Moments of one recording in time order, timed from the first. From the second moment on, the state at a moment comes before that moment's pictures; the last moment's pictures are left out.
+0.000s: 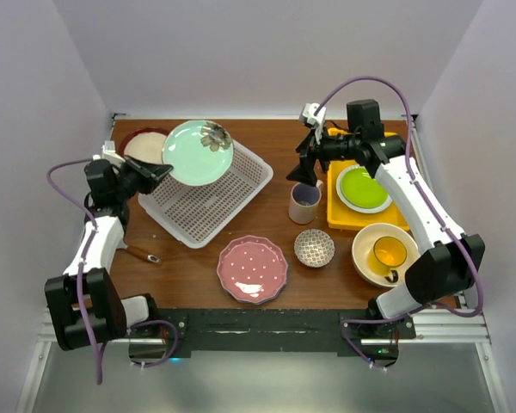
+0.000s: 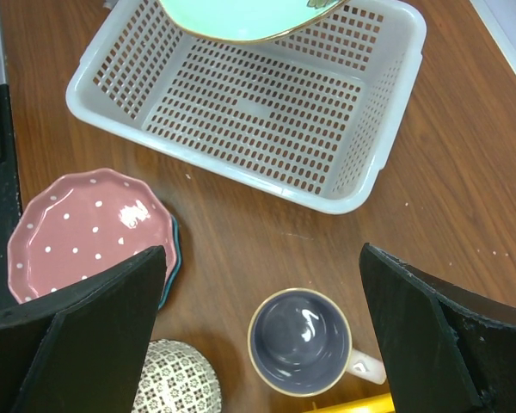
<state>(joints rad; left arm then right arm) 0.24 1.24 0.74 0.19 0.61 -1.02 0.30 1.53 1.53 -0.66 -0.84 -0.50</state>
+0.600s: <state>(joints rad) 0.13 1.15 0.63 0.14 0.51 -1.01 0.29 1.48 1.45 -0.66 -0.83 -0.45</state>
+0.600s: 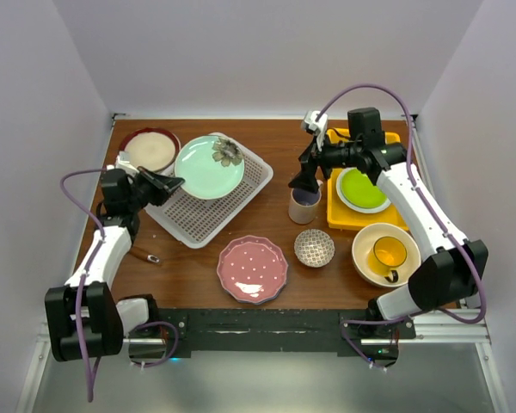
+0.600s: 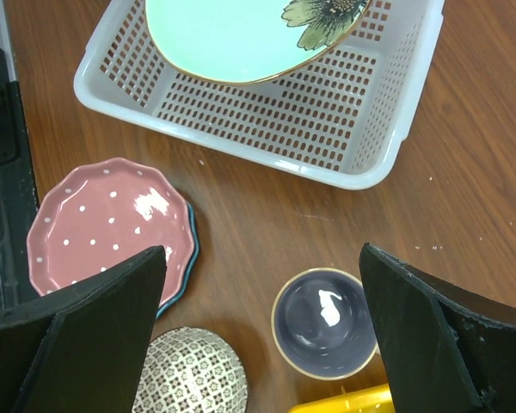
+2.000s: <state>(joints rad) 0.02 1.15 0.61 0.11 0.39 -1.01 0.29 1.44 1.40 -0.65 -0.83 -0.43</state>
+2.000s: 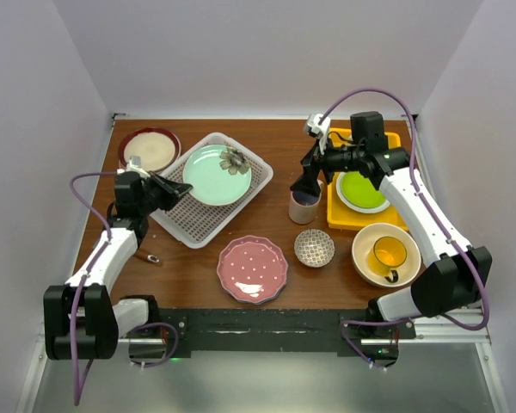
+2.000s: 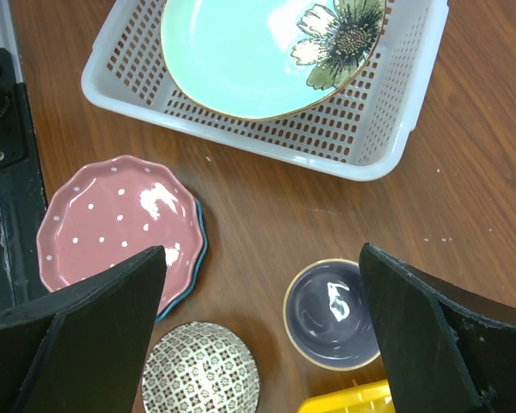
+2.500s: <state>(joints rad) 0.01 1.15 0.61 0.10 0.35 -1.01 0.29 1.44 1.39 -0.64 -0.83 -0.43</state>
